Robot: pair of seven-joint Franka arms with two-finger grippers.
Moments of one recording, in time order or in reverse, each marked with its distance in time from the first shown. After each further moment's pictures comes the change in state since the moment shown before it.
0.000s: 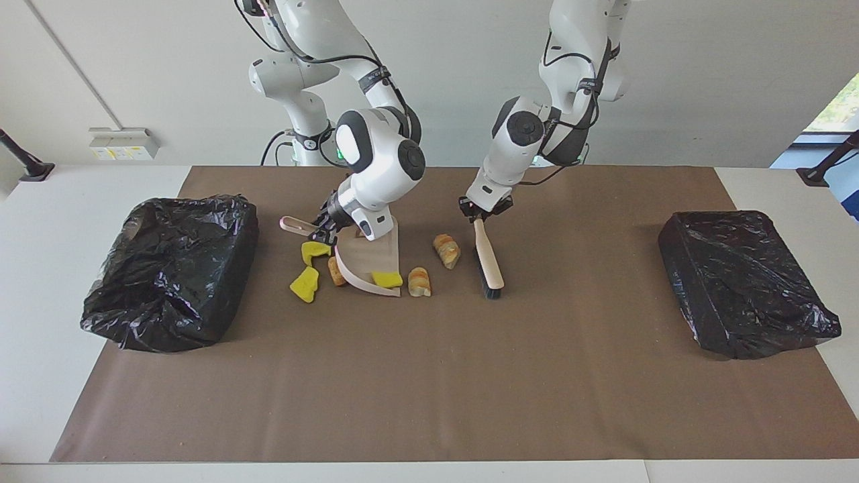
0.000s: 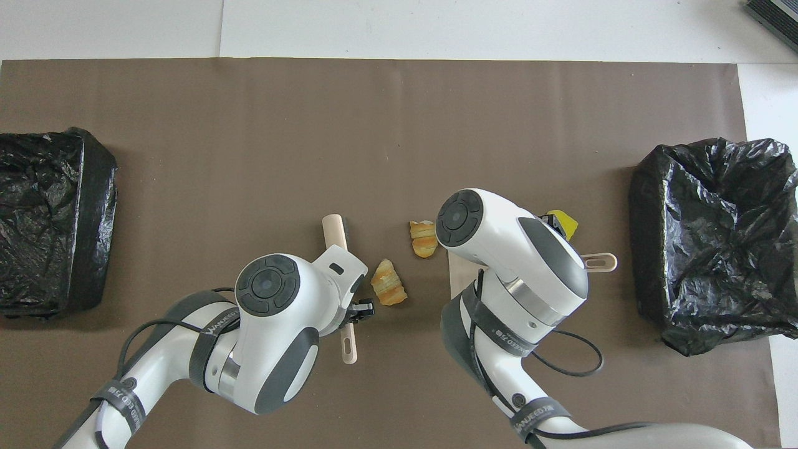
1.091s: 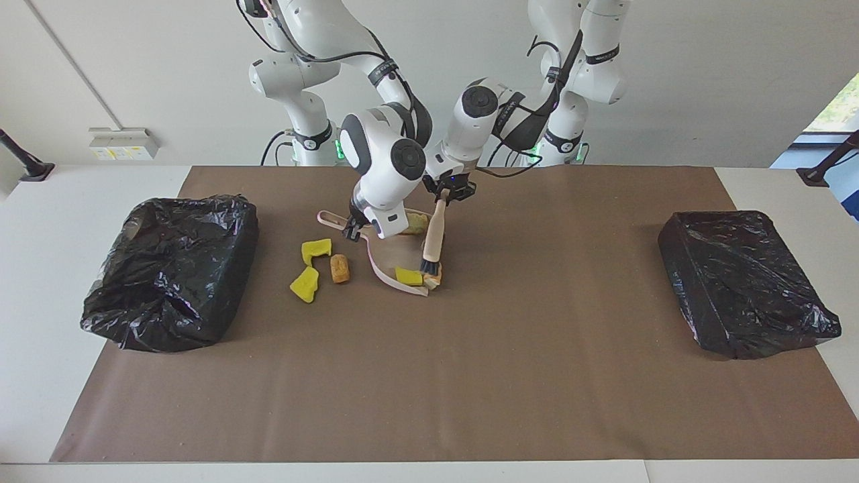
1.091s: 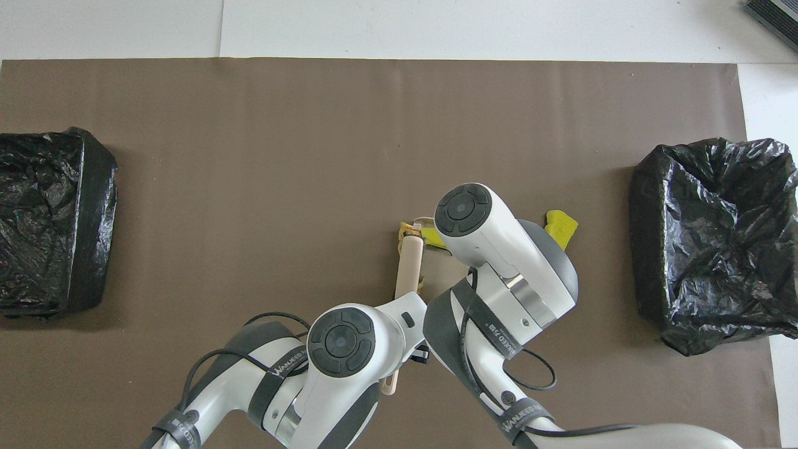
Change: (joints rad) left arm -0.200 0.003 -0.010 0.046 -0.041 0.047 0.184; right arm 0.017 0.010 0.007 0.001 0.252 0.044 0.100
